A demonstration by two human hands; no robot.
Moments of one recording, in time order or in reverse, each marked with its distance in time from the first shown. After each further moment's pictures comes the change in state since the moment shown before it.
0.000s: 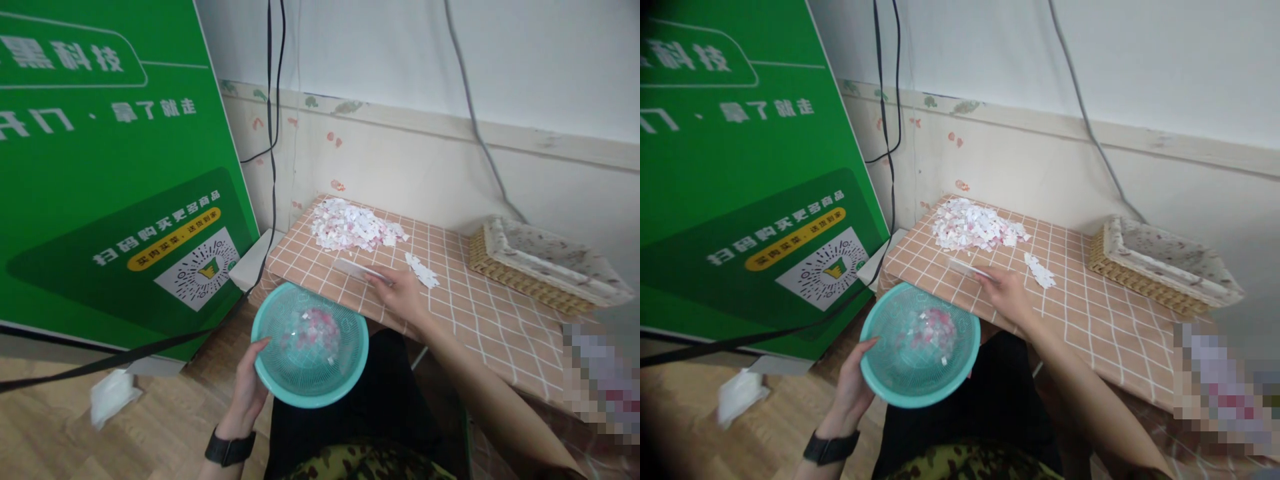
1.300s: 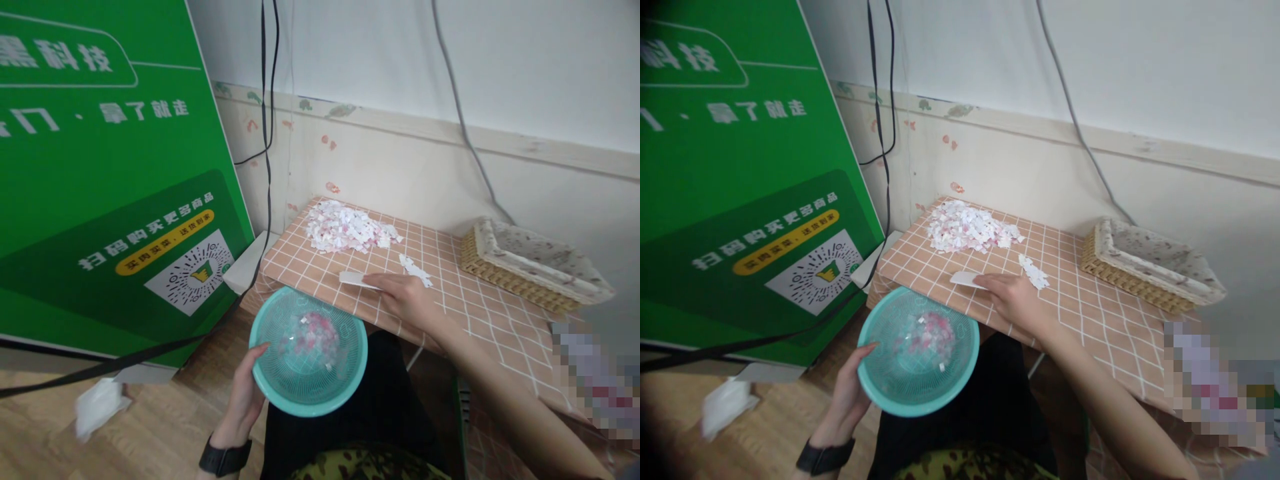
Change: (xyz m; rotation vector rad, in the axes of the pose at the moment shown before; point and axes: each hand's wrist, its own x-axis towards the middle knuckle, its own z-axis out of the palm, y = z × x) left_hand -0.001 -0.004 0.000 0.056 -0.016 -0.043; right_hand -0.008 0.009 -0.032 -0.282 -0.218 -0.284
